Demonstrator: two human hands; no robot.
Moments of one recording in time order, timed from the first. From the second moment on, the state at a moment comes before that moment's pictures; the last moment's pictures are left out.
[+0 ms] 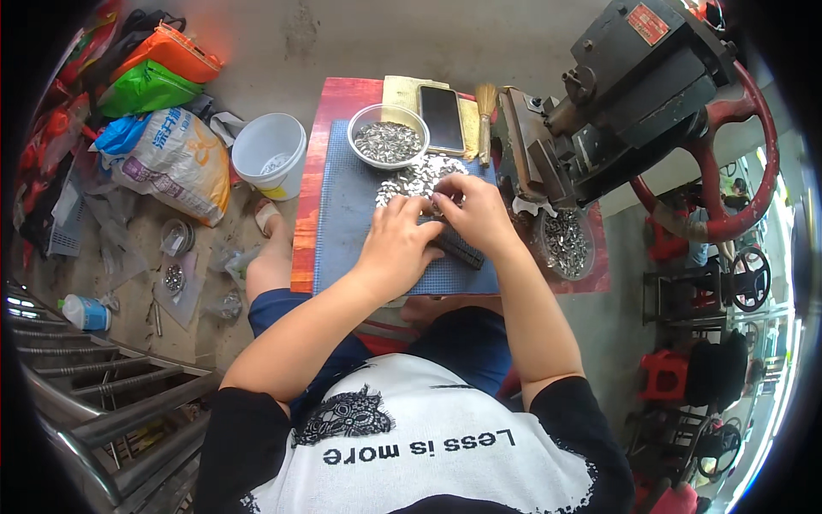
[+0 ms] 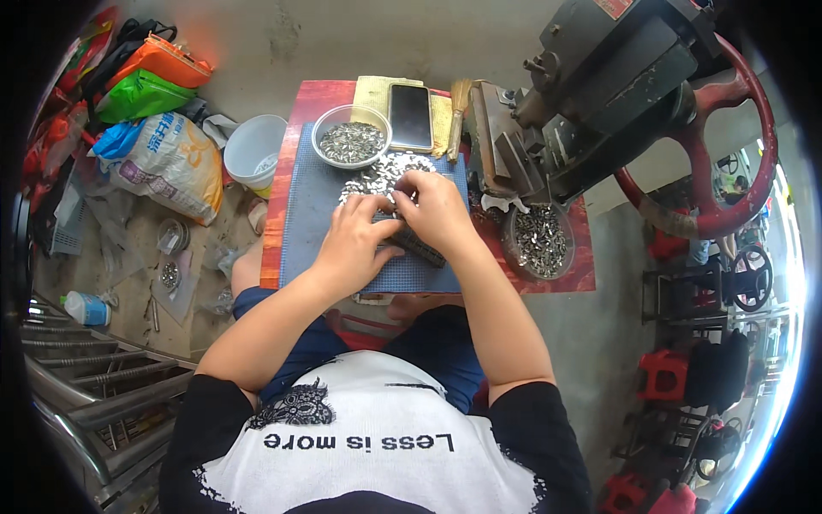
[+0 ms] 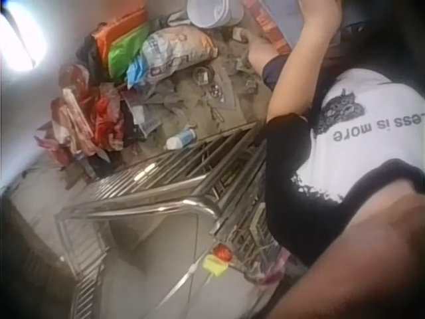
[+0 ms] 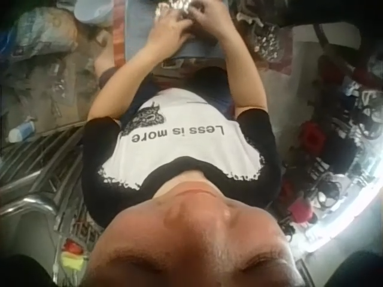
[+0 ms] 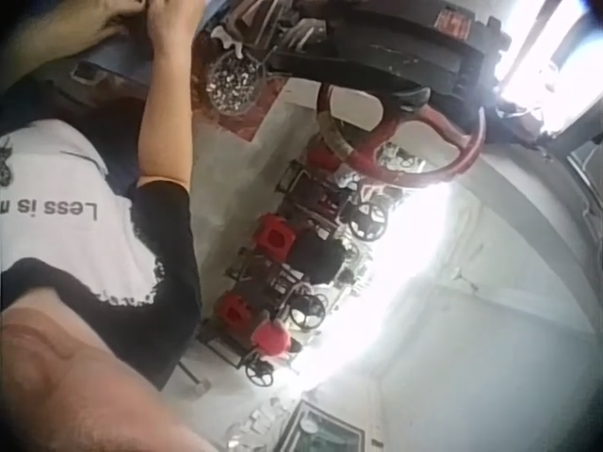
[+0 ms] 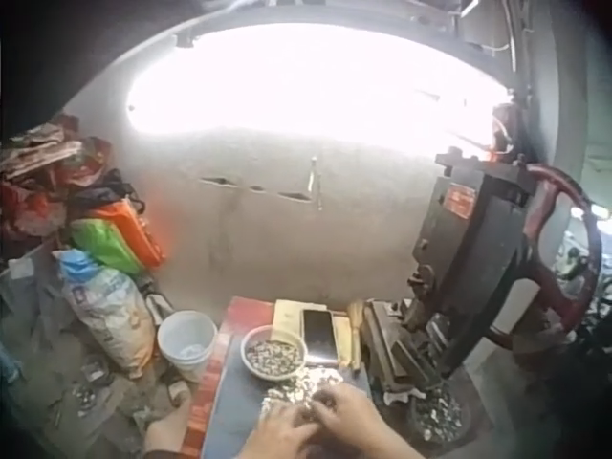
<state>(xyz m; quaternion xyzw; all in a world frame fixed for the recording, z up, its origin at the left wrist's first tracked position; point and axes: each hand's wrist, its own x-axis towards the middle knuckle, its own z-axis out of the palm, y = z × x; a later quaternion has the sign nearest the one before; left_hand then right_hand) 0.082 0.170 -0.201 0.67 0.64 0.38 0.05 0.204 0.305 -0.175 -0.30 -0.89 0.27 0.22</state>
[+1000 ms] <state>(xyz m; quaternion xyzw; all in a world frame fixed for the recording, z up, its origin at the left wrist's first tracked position) 0.016 0.159 -0.188 0.63 0.67 0.38 0.14 0.239 0.283 -0.182 -0.23 -0.90 0.30 0.21</state>
